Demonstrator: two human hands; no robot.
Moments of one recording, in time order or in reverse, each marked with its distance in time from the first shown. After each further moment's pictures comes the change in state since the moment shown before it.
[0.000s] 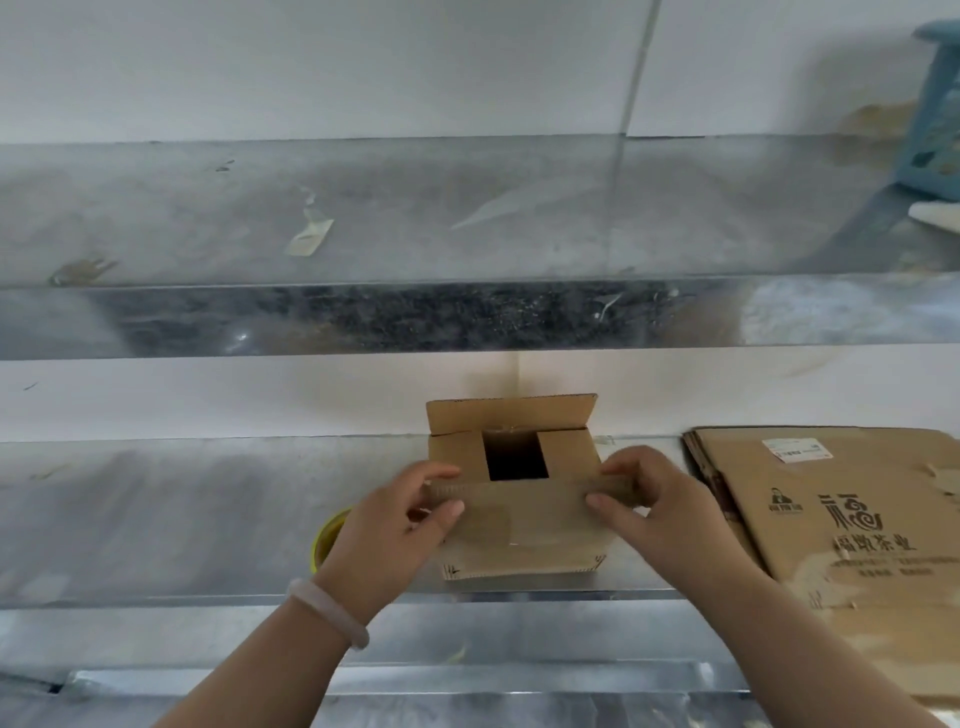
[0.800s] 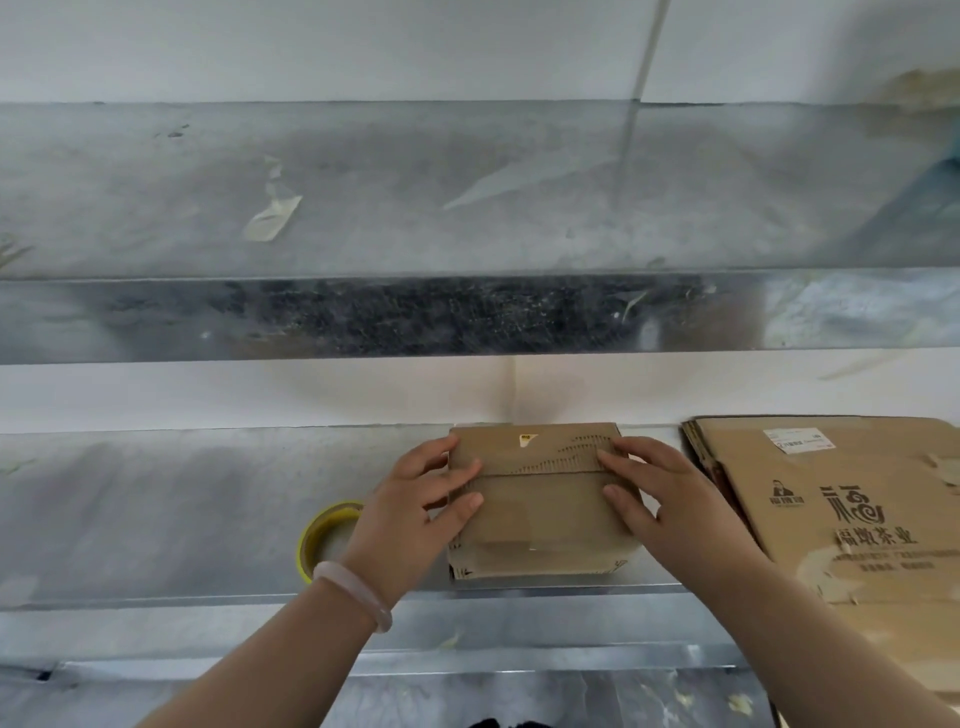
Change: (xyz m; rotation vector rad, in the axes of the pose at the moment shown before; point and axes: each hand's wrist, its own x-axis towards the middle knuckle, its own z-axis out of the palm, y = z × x) left_hand 0.022 -0.022 0.029 -0.049 0.006 0.045; right_hand 0.010 0.024 -0.002 -0.316 -0.015 -0.070
